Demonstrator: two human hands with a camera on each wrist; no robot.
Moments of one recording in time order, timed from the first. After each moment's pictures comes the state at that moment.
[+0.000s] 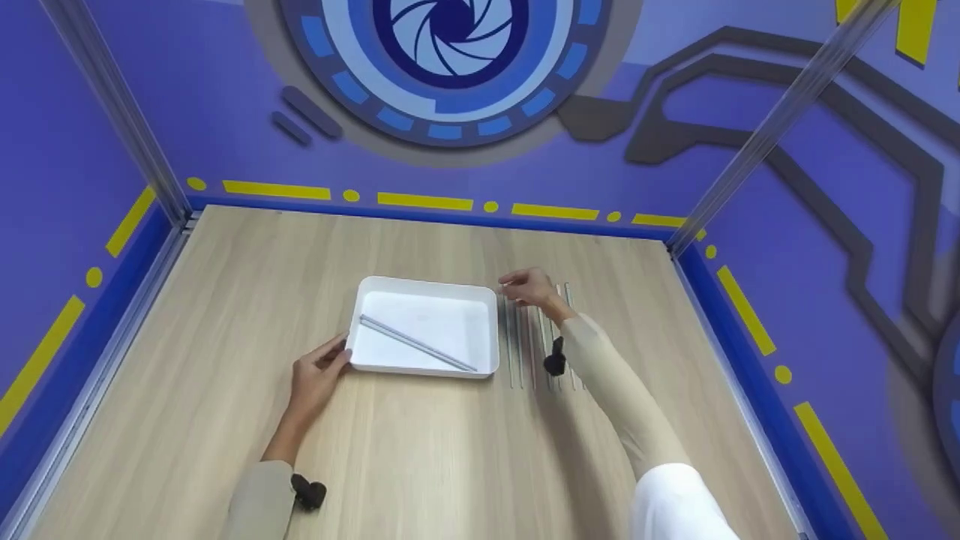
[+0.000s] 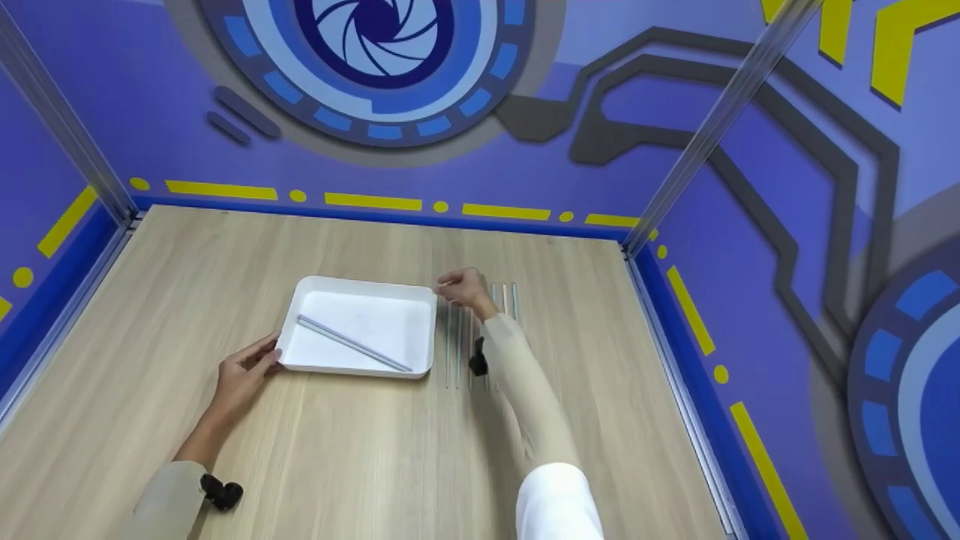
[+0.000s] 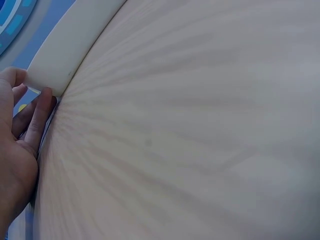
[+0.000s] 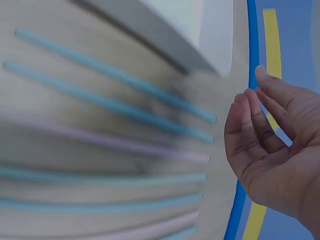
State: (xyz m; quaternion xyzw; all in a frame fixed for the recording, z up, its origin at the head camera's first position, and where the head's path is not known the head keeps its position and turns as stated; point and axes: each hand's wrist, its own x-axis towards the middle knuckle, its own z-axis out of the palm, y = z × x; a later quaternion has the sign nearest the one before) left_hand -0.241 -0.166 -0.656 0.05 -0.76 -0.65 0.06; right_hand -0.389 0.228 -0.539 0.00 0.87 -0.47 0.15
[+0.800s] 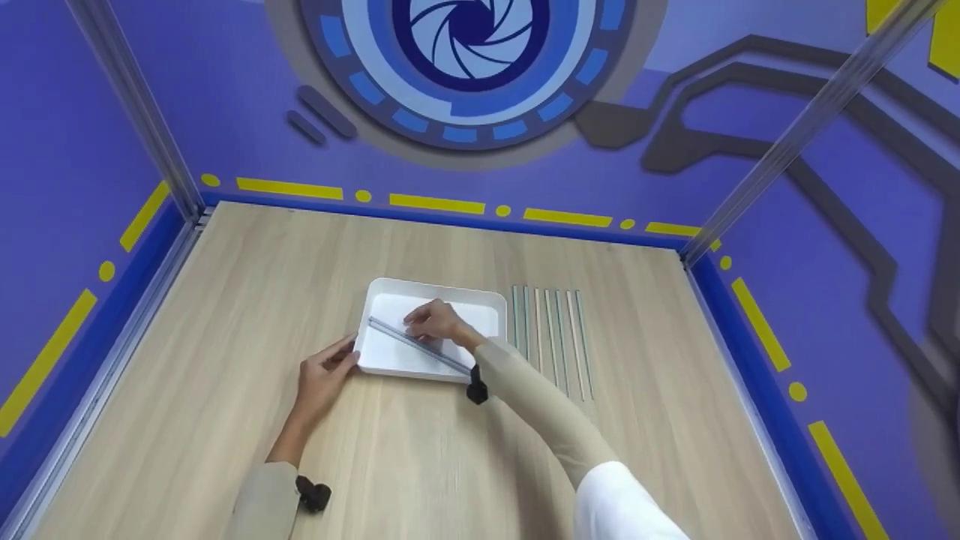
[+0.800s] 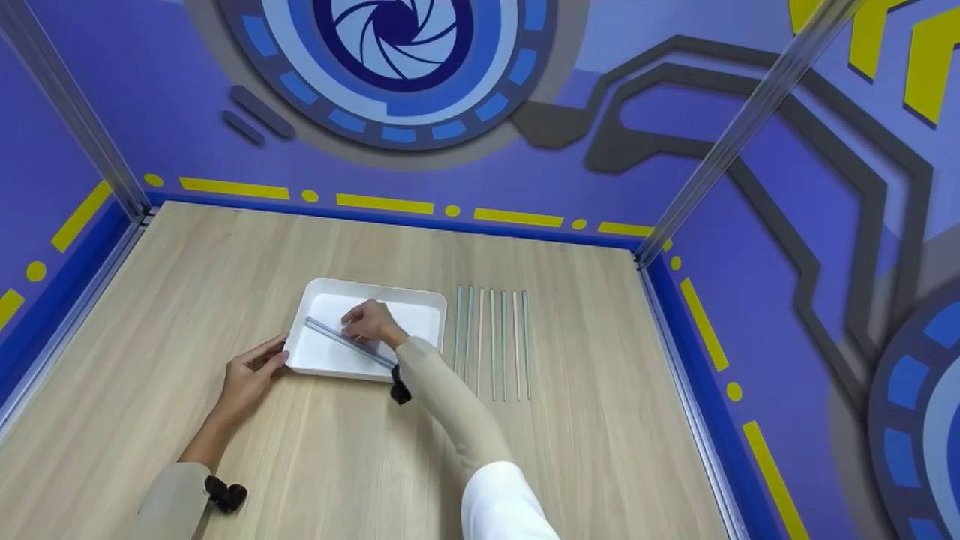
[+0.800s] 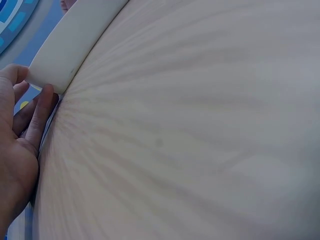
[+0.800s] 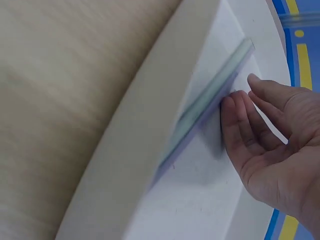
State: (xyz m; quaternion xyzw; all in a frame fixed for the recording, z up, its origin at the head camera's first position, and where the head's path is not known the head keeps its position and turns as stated) left_hand -0.232 -0.163 -0.617 0.06 -0.77 -0.63 0.04; right_hand -0.369 0.061 -0.592 -0.14 0.86 -0.42 0.24
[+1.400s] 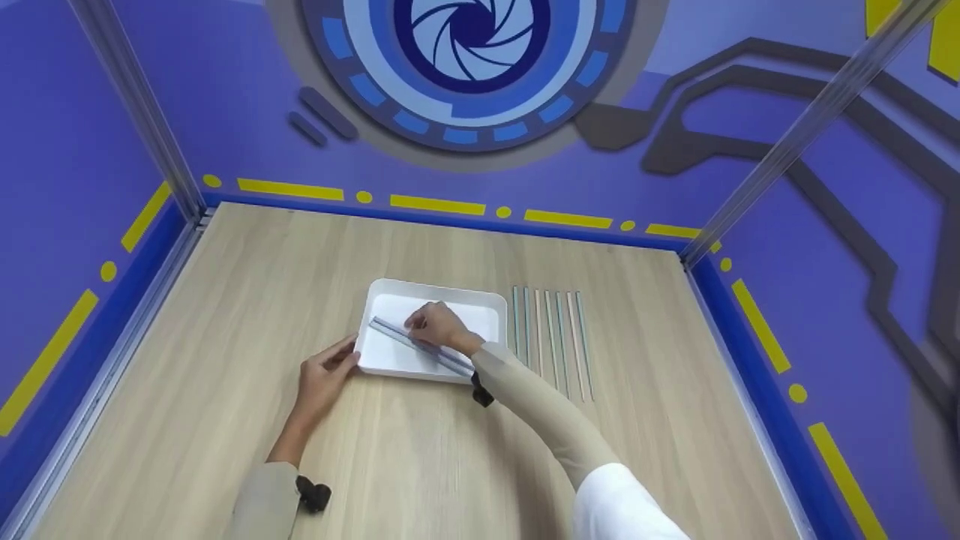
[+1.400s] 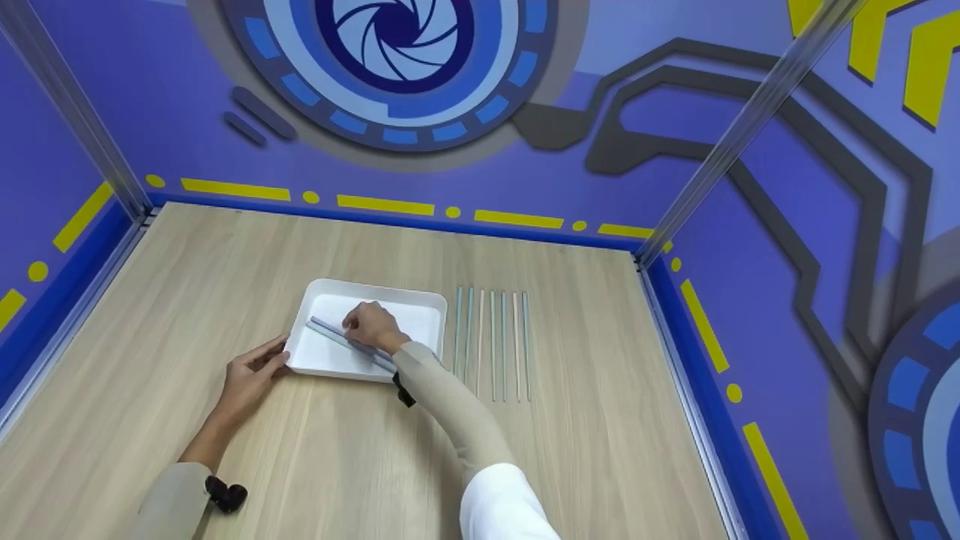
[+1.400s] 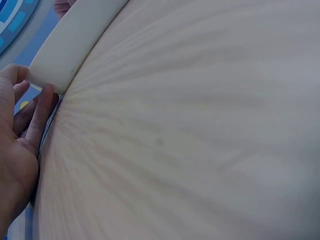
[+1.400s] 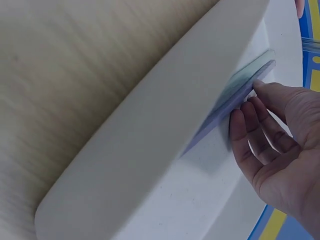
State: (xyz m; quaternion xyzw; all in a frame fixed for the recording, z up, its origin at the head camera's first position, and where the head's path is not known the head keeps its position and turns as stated) left_hand -0.245 -0.168 -0.657 0.05 -0.77 -0.63 0.06; right_hand -0.366 0.056 -0.594 -0.26 0.92 -0.25 0.15
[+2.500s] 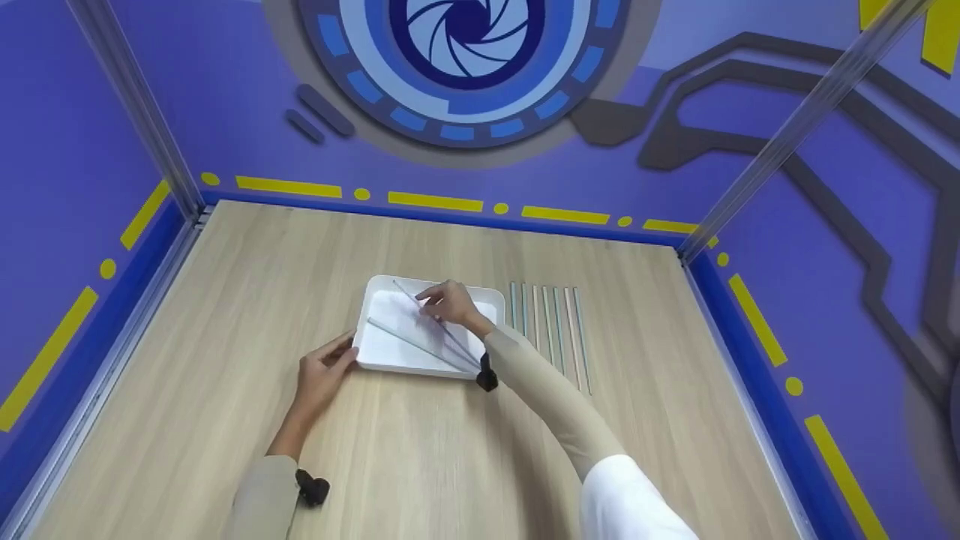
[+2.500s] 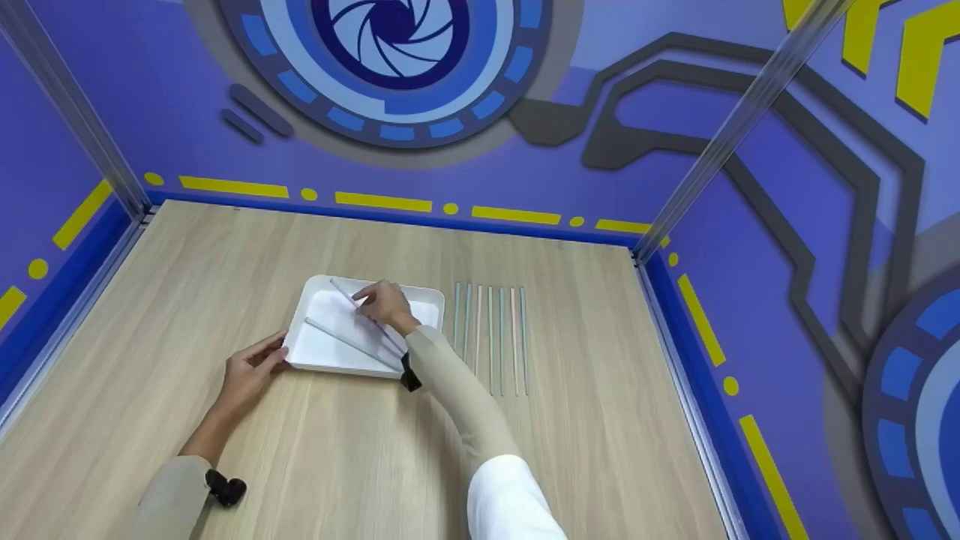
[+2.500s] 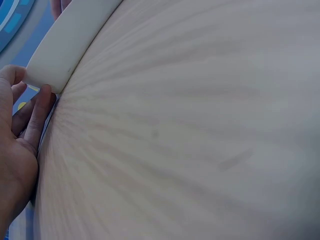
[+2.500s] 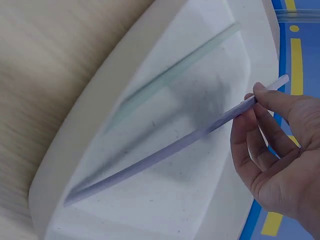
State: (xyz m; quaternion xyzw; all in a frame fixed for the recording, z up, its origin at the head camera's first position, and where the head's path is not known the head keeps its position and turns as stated) left_hand -0.244 -0.167 -0.658 0.06 -0.76 -0.65 0.05; right_hand -0.381 0.081 -0.574 -0.21 0.89 -0.38 0.12
